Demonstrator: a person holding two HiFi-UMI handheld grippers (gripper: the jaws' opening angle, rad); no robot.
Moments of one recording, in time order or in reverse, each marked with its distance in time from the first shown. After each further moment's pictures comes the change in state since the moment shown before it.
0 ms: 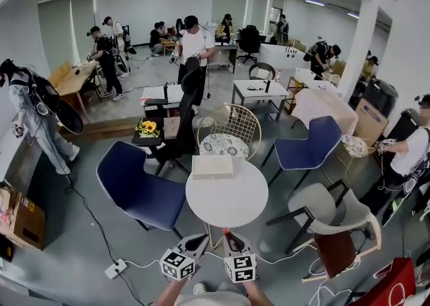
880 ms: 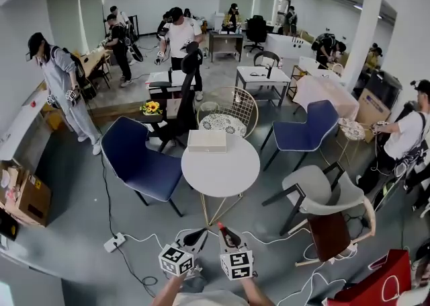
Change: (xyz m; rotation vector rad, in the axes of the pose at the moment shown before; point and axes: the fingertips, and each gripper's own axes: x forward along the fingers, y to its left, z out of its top) left arm -0.048 -0.135 -0.053 -0.017 -0.001 0.074; right arm -0.142 0.018 -0.049 0.008 -0.023 0.076
